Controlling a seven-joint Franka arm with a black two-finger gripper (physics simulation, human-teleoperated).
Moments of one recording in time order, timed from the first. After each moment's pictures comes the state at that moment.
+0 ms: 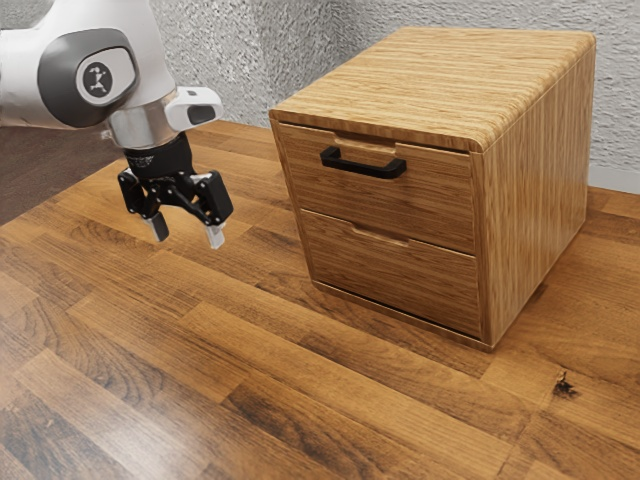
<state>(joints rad) 0.06 0.02 0.14 -1.49 0.01 1.49 -0.05</state>
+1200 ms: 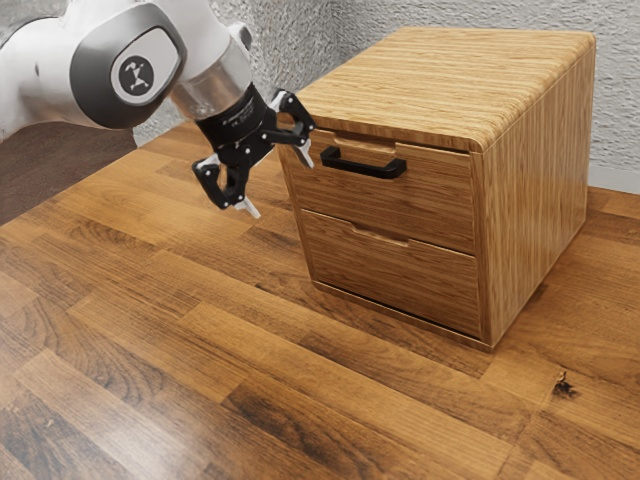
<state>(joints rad) -0.03 0.00 0.05 -1.48 -0.03 1.81 -1.27</state>
